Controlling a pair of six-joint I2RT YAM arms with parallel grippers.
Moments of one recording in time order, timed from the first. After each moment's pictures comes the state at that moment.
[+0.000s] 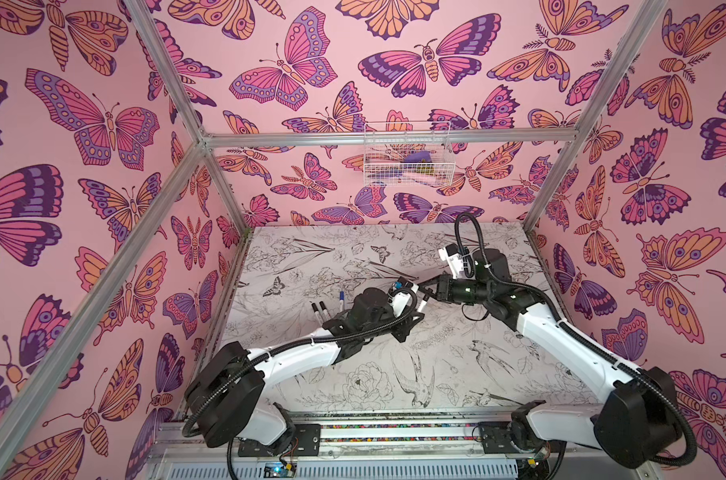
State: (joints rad) left arm -0.84 1.43 0.78 0.30 0.27 -0.28; right arm 0.42 1.30 0.98 -0.29 -0.68 0.63
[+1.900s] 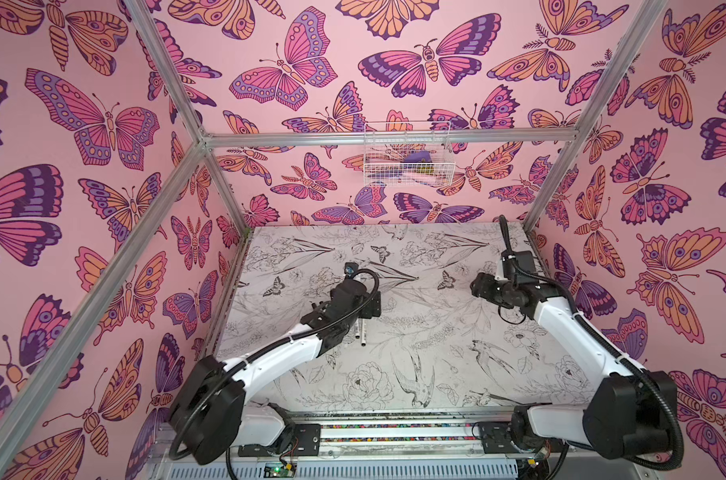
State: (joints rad) left arm -0.64 1.28 0.78 -0.03 -0.34 -0.41; right arm 0.12 1.27 0.91 -0.50 0.05 0.44
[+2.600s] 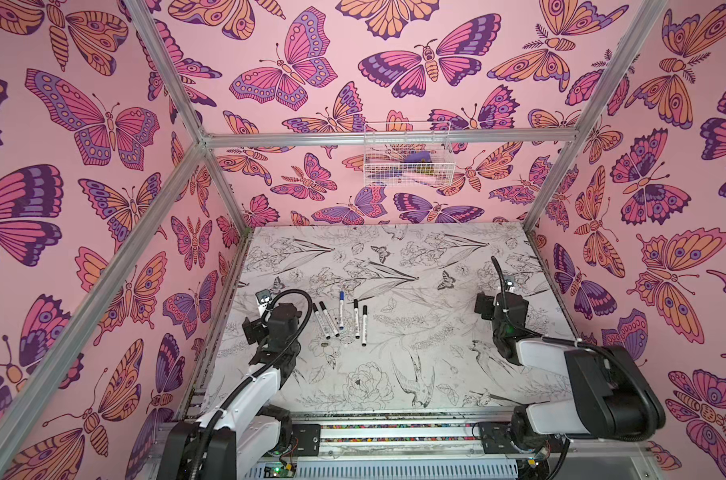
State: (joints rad) left arm -0.14 1.06 0.31 0.22 -0.72 -0.18; right arm 0.13 1.47 0.37 0.67 0.40 0.06
